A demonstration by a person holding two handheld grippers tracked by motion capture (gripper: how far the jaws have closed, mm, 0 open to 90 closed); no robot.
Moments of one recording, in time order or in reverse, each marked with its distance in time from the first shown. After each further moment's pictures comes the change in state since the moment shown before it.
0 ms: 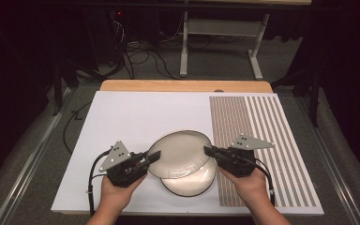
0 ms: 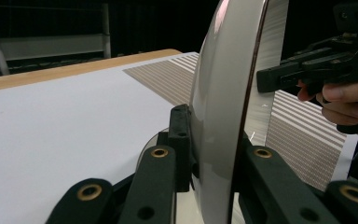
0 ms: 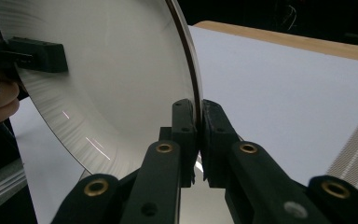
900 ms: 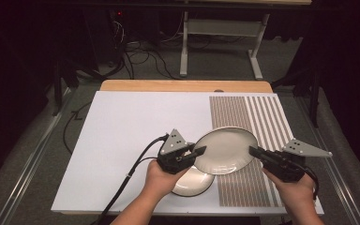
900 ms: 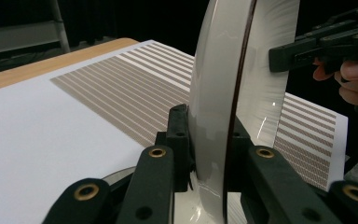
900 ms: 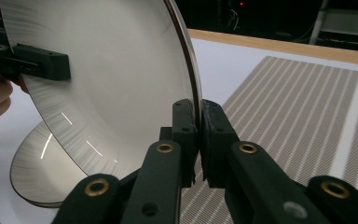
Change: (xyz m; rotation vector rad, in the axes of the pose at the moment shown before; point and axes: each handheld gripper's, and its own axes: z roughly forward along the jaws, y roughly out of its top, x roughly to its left) left arm -0.045 0.025 0.108 0.105 -0.124 0.073; right arm -0.060 -0.025 -0.089 -0.025 -0.168 0.052
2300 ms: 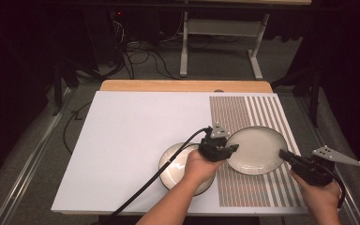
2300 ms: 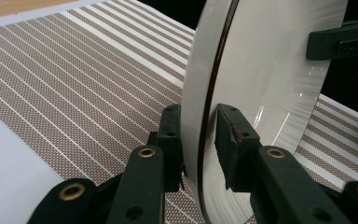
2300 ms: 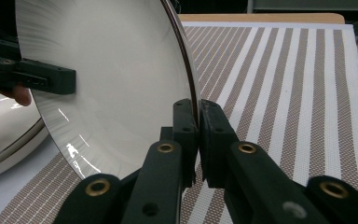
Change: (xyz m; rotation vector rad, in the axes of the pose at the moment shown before) left arm -0.008 0.005 0.120 0.158 -0.044 -0.065; right arm -0.068 -0.042 -0.034 0.020 -0.194 0.112
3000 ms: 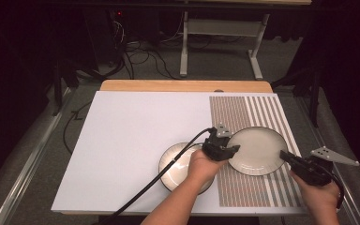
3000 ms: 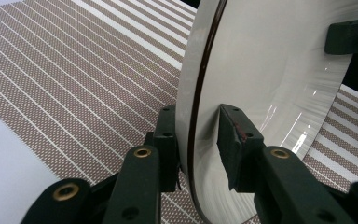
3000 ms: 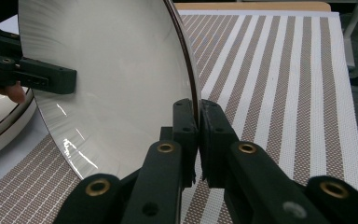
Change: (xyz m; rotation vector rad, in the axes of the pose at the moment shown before) left arm 0.000 0.000 0.018 0.055 0.042 -0.009; right arm -0.006 -0.006 0.005 0.024 -0.038 0.003
